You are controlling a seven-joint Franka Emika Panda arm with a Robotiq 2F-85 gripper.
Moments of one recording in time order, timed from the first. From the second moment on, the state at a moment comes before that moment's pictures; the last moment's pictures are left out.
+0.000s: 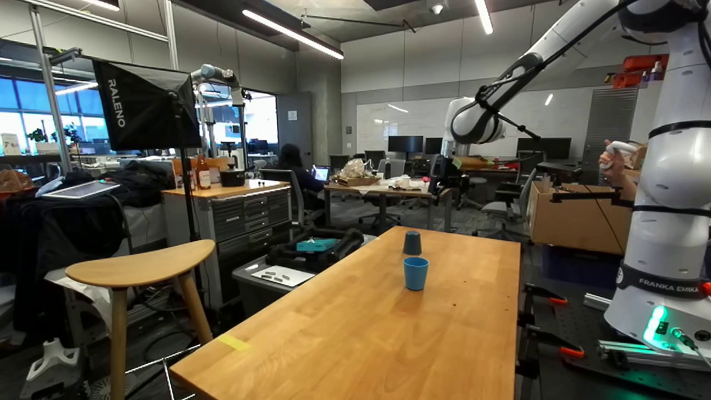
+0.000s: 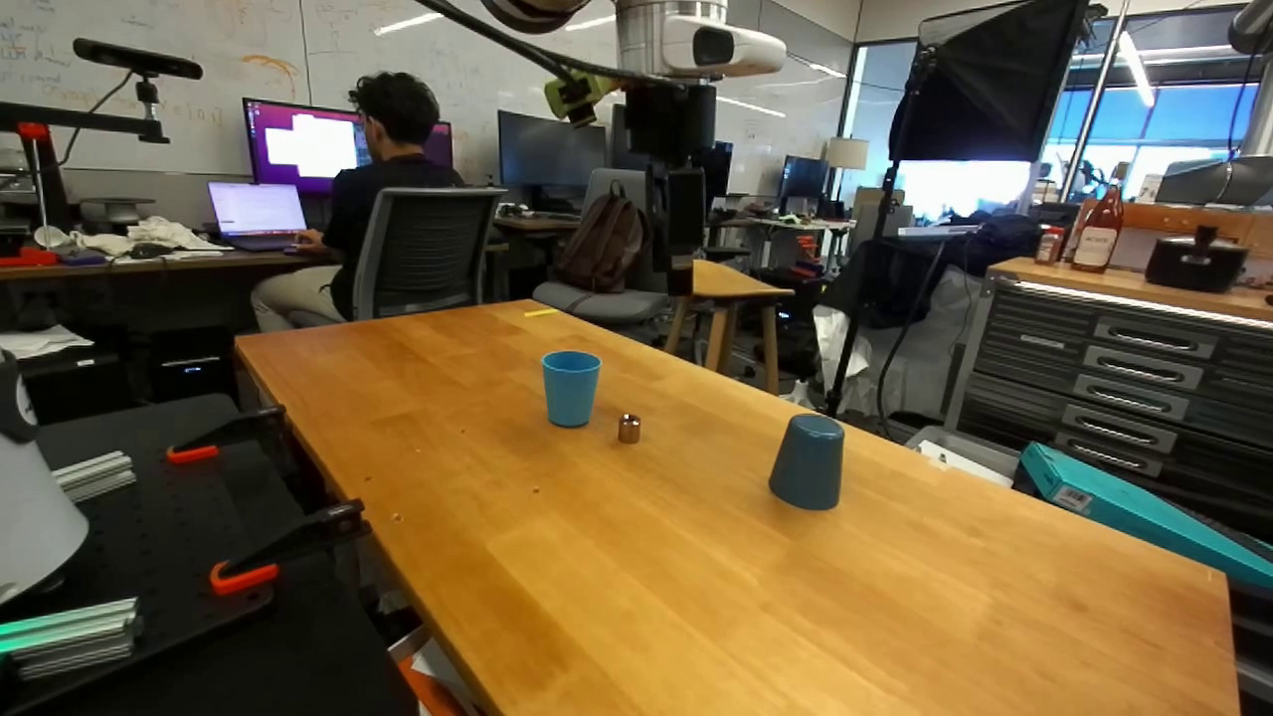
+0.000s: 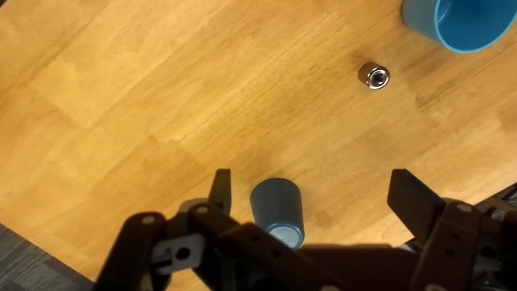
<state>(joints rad) -0.22 -0.04 -0.15 -2.37 -0.04 2.45 0.29</state>
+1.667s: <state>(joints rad) -0.23 0.55 0.01 -2.17 0.49 2.71 0.17</state>
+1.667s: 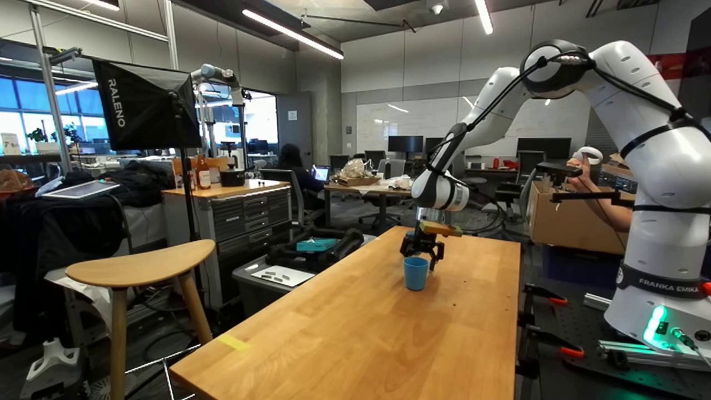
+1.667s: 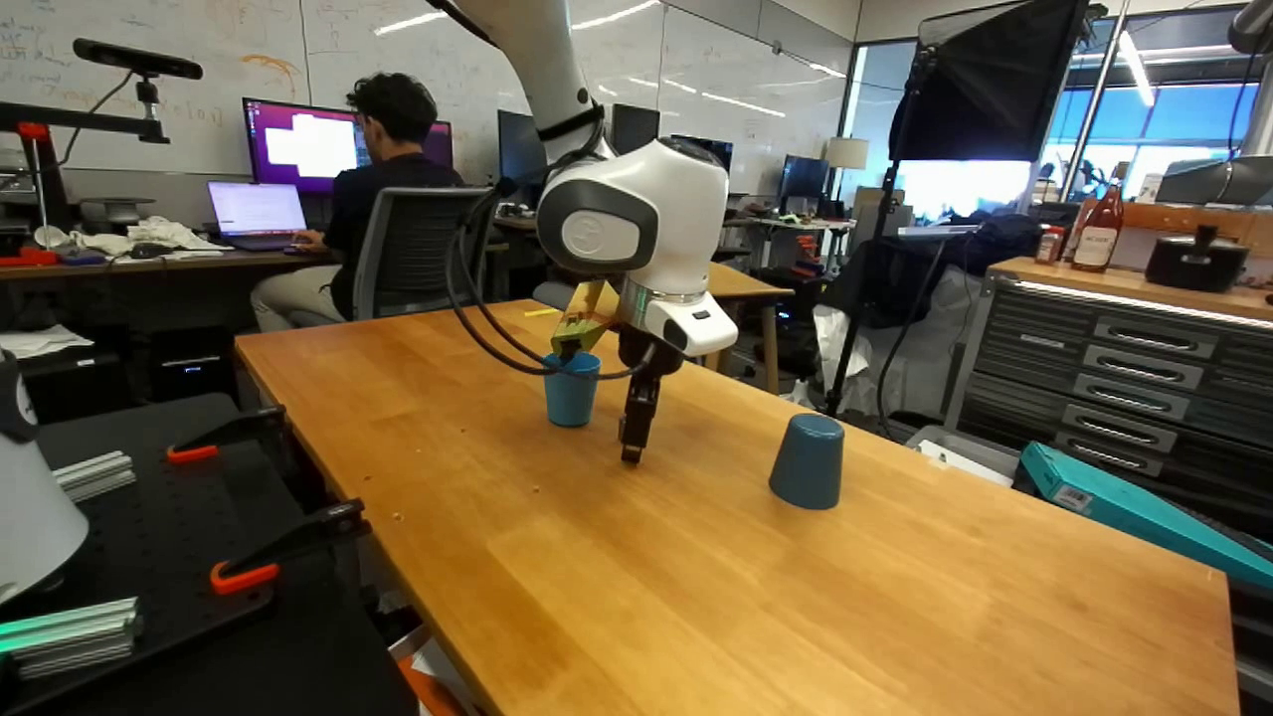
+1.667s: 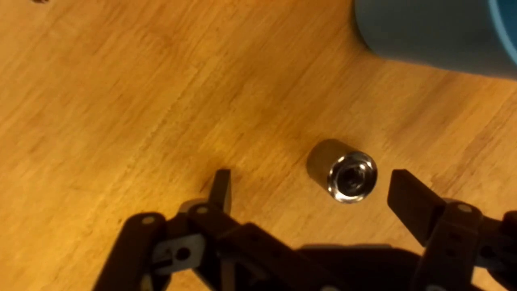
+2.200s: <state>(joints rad) -0.23 0.56 0.03 -2.12 0.49 2.70 0.17</state>
